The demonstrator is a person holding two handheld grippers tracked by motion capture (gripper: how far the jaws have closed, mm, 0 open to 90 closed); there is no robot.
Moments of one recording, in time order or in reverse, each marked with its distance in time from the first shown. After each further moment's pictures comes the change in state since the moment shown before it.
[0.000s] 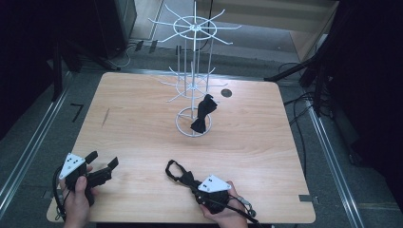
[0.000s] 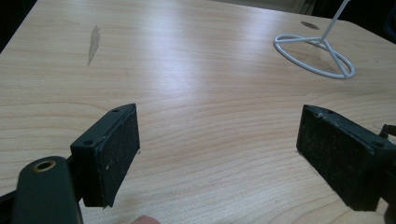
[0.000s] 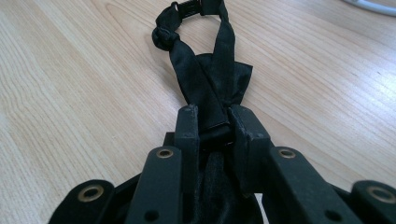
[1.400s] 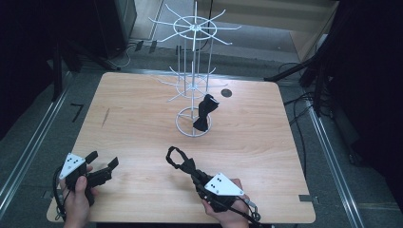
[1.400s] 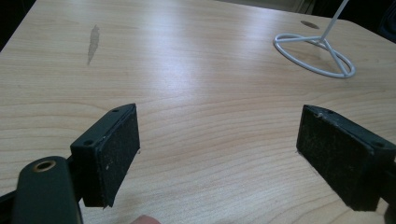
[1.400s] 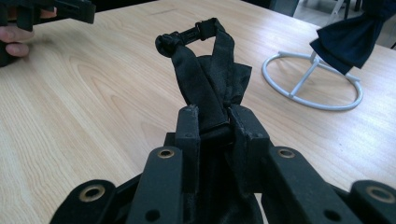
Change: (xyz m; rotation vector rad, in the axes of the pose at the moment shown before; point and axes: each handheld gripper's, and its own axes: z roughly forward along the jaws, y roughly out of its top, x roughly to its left) left arm 0.000 0.000 0.000 0.002 0.000 0.002; right arm 0.003 0.025 -0.035 -0.262 -0.072 -0.032
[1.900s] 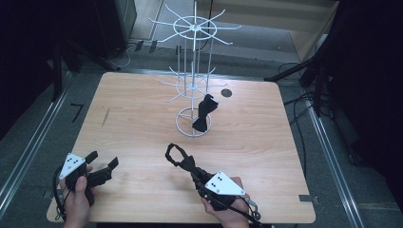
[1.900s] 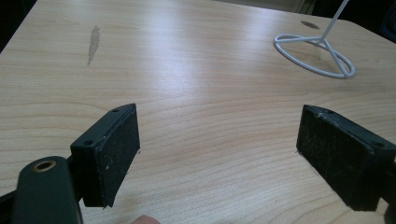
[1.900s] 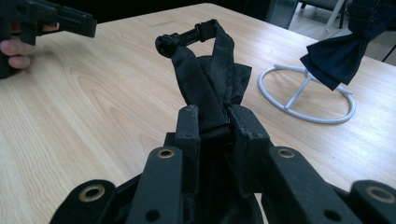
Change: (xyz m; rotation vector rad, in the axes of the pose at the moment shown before) left arm 0.000 0.000 0.000 -0.002 0.003 0.000; right arm -0.001 0.008 -0.002 -0.031 -0.007 -0.007
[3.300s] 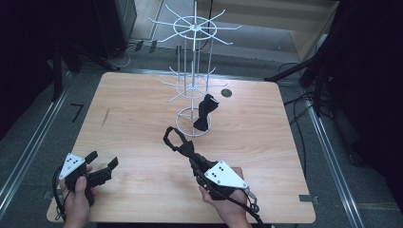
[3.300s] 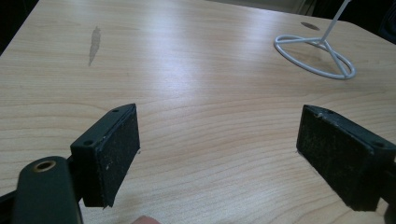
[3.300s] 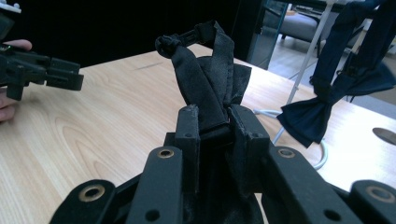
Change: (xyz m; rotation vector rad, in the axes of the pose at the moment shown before) left arm 0.000 0.000 0.000 -0.003 0.000 0.000; right arm -0.006 0.035 0.002 -0.115 -0.056 -0.010
